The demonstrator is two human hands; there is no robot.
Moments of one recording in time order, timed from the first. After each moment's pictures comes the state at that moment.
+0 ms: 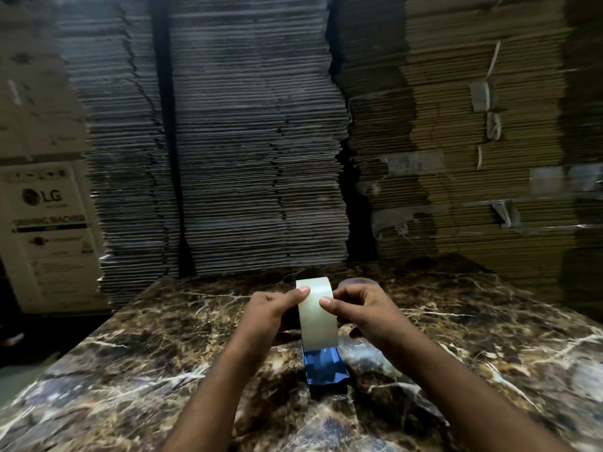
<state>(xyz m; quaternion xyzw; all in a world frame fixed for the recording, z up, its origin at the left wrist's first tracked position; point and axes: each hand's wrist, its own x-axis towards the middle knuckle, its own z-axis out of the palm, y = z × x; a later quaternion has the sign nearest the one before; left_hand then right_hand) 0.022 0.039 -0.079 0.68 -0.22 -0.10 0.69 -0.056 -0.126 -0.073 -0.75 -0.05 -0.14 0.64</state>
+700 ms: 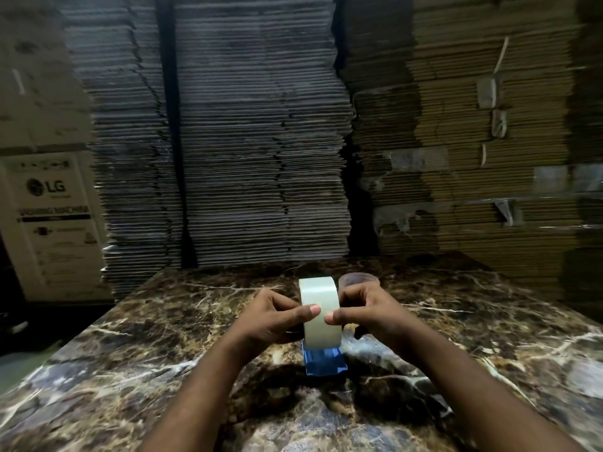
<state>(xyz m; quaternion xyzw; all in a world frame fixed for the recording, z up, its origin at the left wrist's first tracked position) 0.020 0.051 -0.082 0.70 -0.32 -0.16 0.62 -0.058 -0.144 -0.077 -0.81 -0.06 -0.08 0.58</state>
